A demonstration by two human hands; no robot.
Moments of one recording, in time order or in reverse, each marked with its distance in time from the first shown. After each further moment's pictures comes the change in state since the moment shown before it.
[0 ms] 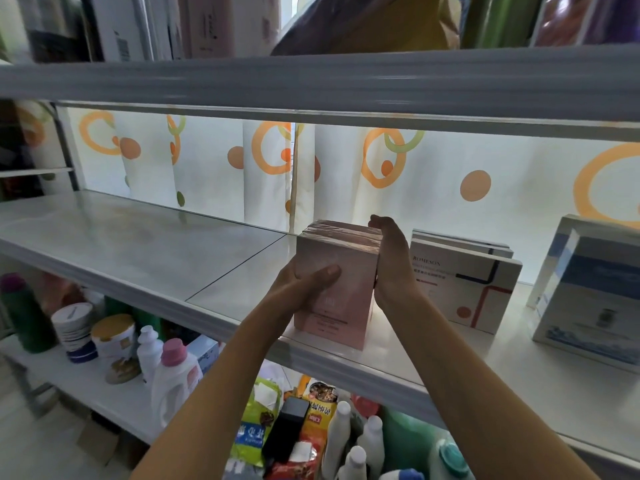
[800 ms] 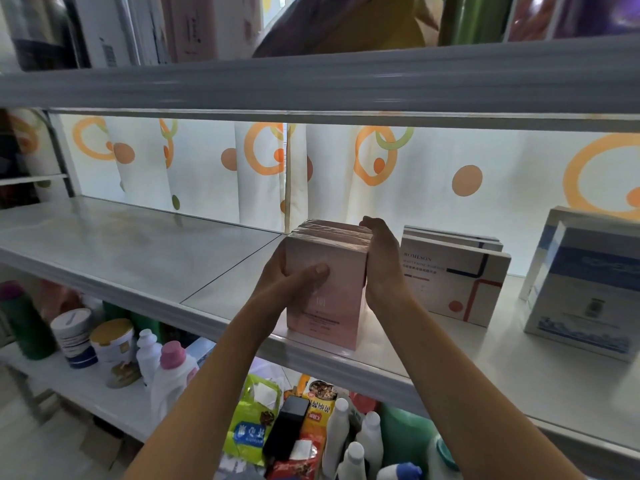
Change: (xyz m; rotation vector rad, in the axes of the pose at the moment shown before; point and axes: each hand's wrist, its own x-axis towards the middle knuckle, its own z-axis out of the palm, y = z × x) left_hand -0.007 0.009 -0.002 0.064 0.079 0.083; right_hand -0.010 -0.001 0.000 -0.032 0.043 -0.060
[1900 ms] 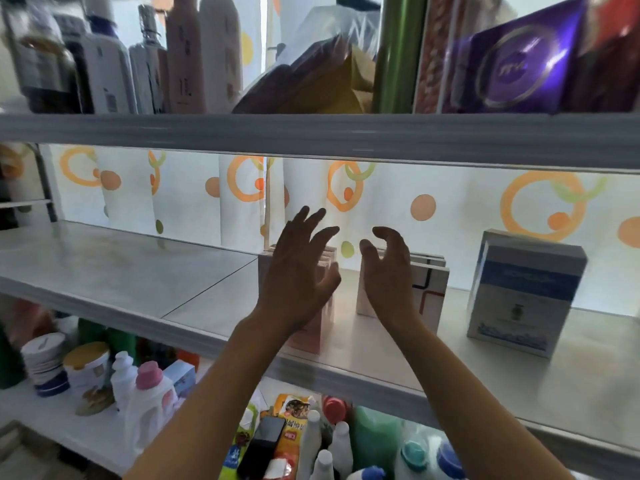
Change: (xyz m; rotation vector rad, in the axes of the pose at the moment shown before) left_hand -0.025 0.068 0.069 0.858 0.285 0.698; right_hand -0.046 -0.038 -0.055 -0.701 0.263 -0.556
